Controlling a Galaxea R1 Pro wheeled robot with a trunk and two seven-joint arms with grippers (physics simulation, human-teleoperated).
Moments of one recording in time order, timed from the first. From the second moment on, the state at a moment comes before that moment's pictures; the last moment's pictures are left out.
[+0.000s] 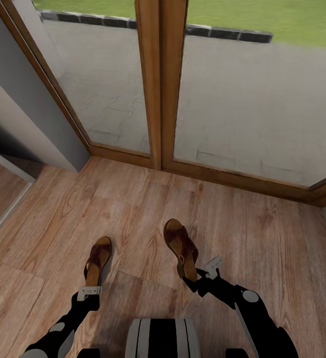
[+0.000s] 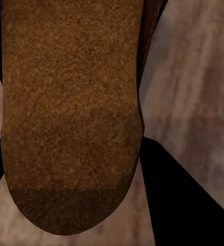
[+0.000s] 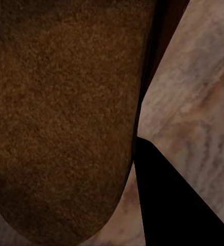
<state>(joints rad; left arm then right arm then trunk) -0.56 0.08 0.43 -0.22 -0.31 -0.42 -0.25 -0.32 0.01 -0.01 -1.15 0.21 0.16 0.64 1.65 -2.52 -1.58</state>
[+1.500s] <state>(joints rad) -0.54 0.15 0.43 -0.28 -0.31 -0.41 -0.34 -0.31 -0.08 -0.41 -0.68 0.20 -0.30 0.63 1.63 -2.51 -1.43</state>
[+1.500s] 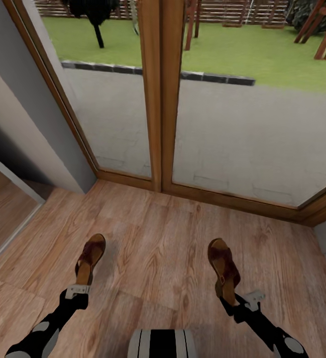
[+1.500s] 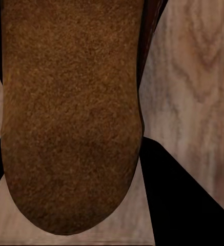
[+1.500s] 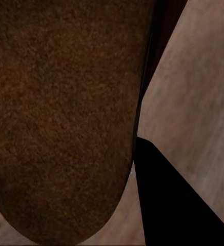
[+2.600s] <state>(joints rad) -0.27 0.14 0.43 -0.24 -0.11 -0.57 -0.30 -0.20 -0.07 -0.43 -0.41 0.21 -0.59 0.19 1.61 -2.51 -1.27</state>
